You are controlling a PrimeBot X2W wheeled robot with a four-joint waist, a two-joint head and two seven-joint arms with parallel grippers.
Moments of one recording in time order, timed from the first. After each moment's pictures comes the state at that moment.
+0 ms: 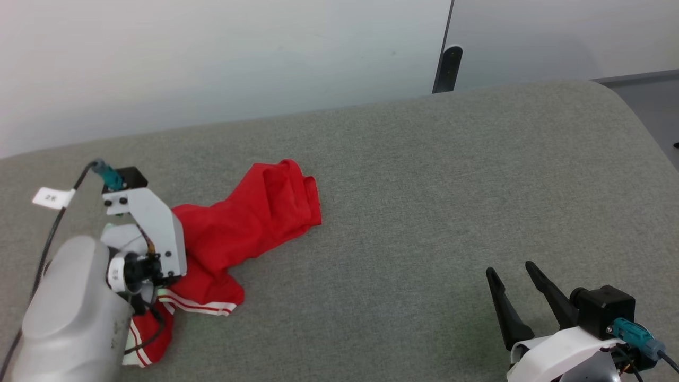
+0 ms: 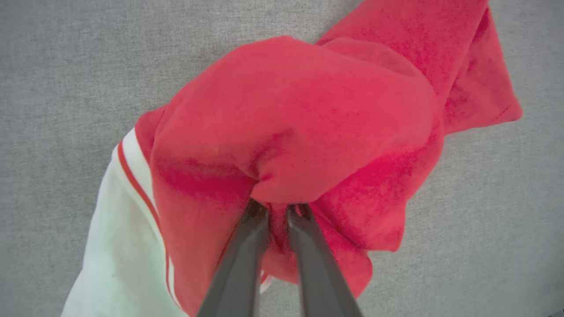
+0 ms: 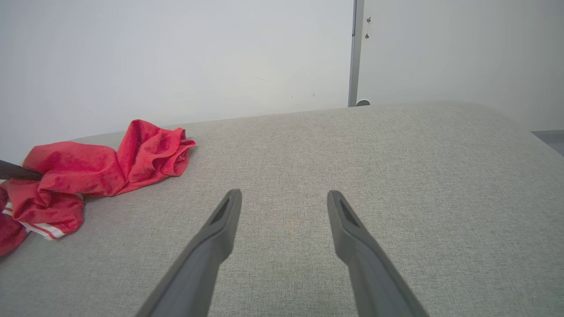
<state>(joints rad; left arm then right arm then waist) -0.65 0.37 -0.18 0.64 -0.57 0.03 0.87 0.00 -0.06 0.11 -0.04 0.23 0.13 0.09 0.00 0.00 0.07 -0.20</state>
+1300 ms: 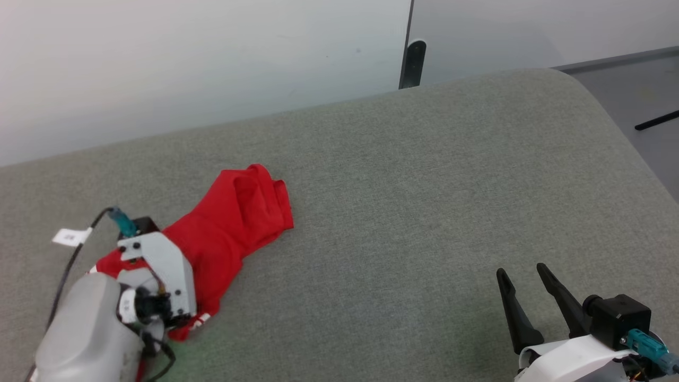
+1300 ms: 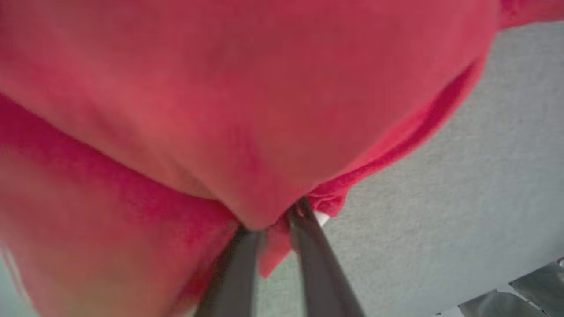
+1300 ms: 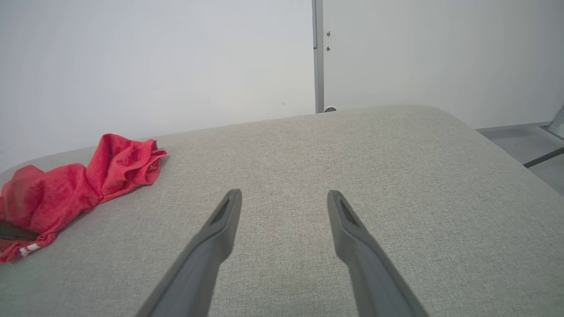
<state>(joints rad) -0.54 0.35 -0.21 0.65 -0.62 0.06 0.98 0.04 -0.06 0.08 -0.09 0.22 0.13 0.06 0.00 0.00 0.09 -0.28</state>
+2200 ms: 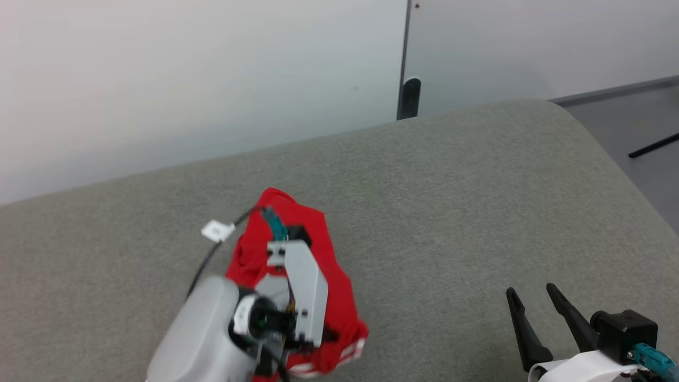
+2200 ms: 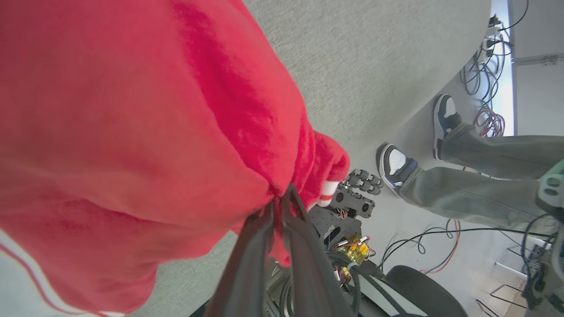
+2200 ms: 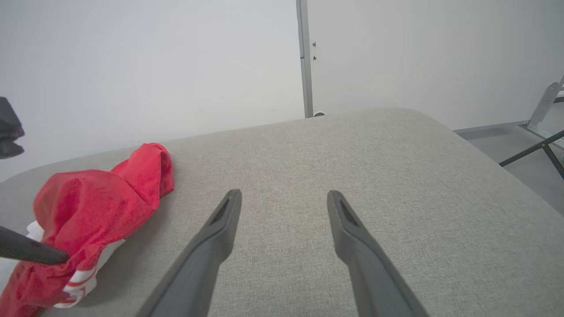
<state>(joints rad) -0.49 0.13 -0.35 0.33 -0.75 0.06 1.22 0.10 -0.05 0.05 -0.11 0.21 0.13 0.11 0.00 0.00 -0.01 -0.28</state>
